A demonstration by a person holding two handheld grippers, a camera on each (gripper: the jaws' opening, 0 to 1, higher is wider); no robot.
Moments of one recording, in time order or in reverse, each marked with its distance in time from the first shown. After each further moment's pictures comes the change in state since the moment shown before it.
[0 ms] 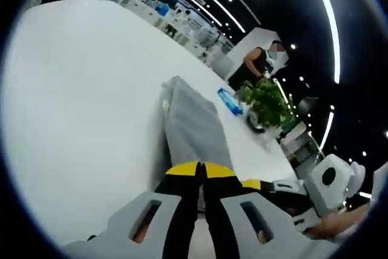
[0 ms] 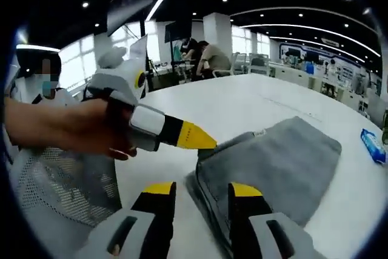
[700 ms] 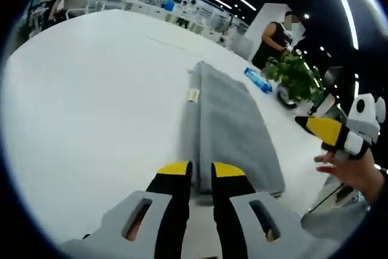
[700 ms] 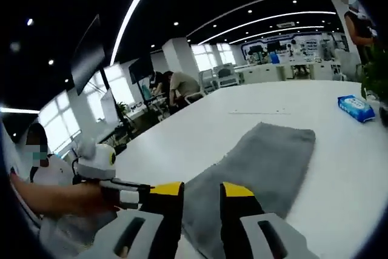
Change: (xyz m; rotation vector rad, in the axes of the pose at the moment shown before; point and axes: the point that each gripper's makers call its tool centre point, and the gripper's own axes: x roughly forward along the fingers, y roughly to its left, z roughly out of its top) left arm -0.006 0.048 -0.017 0.146 0.094 0.231; right arm -0.040 -0.048 0.019 0.369 -0.136 0.000
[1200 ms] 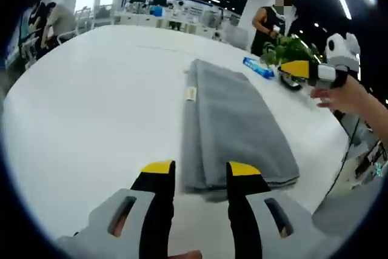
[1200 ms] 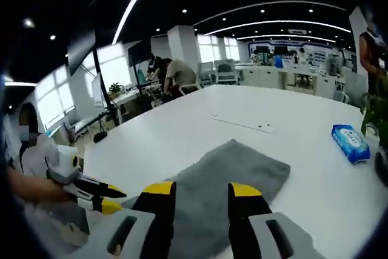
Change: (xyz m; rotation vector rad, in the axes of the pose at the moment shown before) left arm 0.003 0.014 -0.013 0.132 0.053 0.077; right arm 0.003 -0.070 0.074 -0.147 0.003 -0.067
